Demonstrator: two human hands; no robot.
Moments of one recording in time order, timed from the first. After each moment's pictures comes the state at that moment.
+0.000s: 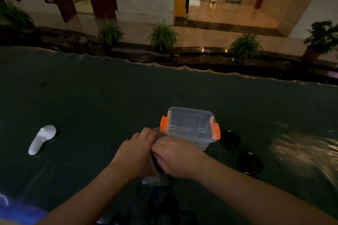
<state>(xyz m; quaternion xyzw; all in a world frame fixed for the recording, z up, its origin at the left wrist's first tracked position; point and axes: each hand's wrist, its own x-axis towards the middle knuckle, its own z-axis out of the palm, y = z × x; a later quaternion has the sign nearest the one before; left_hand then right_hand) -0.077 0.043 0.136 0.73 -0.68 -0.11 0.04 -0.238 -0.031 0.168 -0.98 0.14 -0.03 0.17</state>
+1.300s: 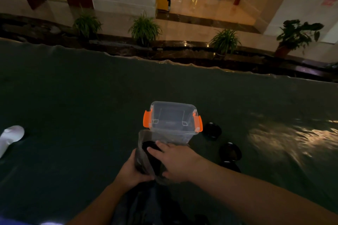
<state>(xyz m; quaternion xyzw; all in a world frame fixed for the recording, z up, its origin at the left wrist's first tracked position) -0.091 0.044 -0.051 0.65 -0.45 -0.45 0.42 -0.276 -0.047 0.112 -0.95 0.23 0.19 0.08</state>
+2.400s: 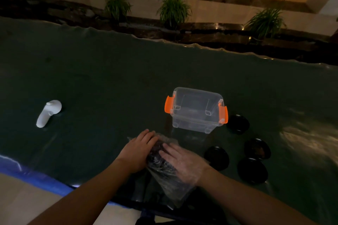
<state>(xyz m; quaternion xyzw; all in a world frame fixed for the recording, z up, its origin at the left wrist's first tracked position) -0.059 0.048 -0.012 0.69 -0.70 -0.13 -0.06 -0.278 -0.040 -0.012 -0.98 0.12 0.12 0.11</state>
